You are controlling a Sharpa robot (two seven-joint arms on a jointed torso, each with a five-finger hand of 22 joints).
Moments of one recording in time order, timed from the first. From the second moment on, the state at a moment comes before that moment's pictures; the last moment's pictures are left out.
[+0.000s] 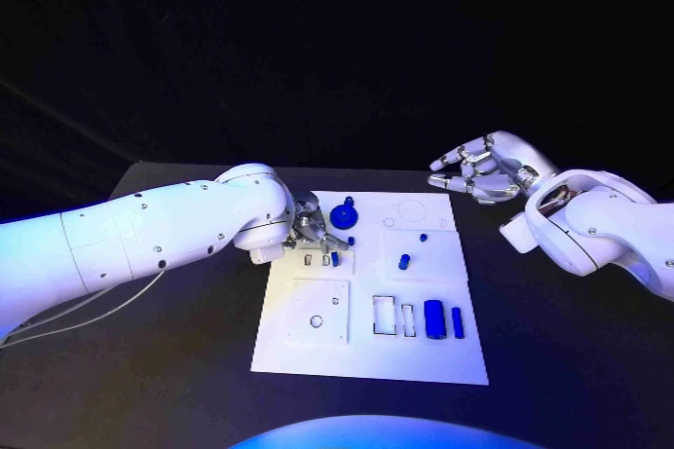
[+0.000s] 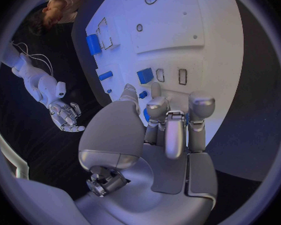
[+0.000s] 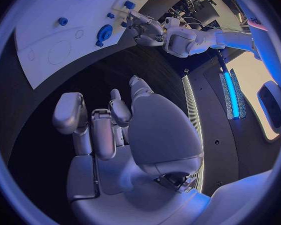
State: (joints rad) left arm 1.28 -0.67 -0.05 1.45 -0.99 0.10 -0.66; left_hand 1.18 0.00 -0.12 0.29 0.06 1.04 0.06 0.41 0.54 1.31 -0.01 1.08 1.03 1.47 -0.06 1.51 1.31 0.13 1.25 0.04 1.25 0.92; right arm 1.33 -0.94 -0.12 1.60 -0.85 -0.44 0.09; right_hand 1.39 -0.08 0.01 0.23 0.32 0.99 0.14 0.17 0.14 1.27 0.06 1.23 1.20 1.47 -0.01 1.44 1.31 0.08 1.32 0.09 1.15 1.24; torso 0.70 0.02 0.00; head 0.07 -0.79
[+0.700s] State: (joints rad) left arm 1.28 -0.65 -0.06 1.43 -0.98 0.14 -0.66; left_hand 1.20 0.02 -0.12 0.29 0.06 1.03 0.06 0.42 0.56 1.31 -0.01 1.08 1.03 1.47 -0.06 1.50 1.31 0.13 1.24 0.04 1.26 0.92; right arm 1.33 -0.94 -0.12 1.60 -0.85 -0.44 0.08; right_hand 1.39 -0.08 0.01 0.23 0.32 0.99 0.14 0.17 0.14 1.27 0.06 1.23 1.20 1.47 -0.01 1.44 1.31 0.08 1.32 0.09 1.14 1.24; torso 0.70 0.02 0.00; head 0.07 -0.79
